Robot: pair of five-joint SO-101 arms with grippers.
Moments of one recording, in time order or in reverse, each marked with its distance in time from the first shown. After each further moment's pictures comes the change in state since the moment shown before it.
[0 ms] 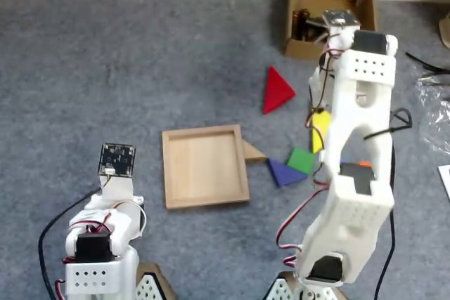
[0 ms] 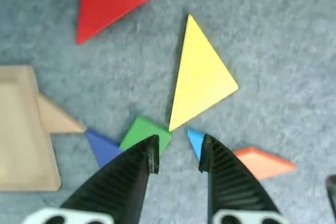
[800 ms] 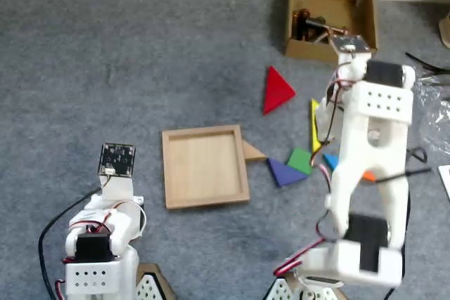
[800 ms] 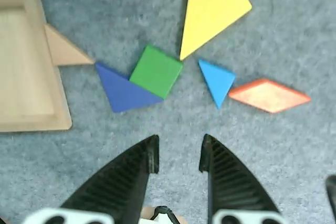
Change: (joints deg) left arm 0.0 0.0 0.0 0.0 0.0; right arm 1.6 -28.0 29.6 0.0 0.0
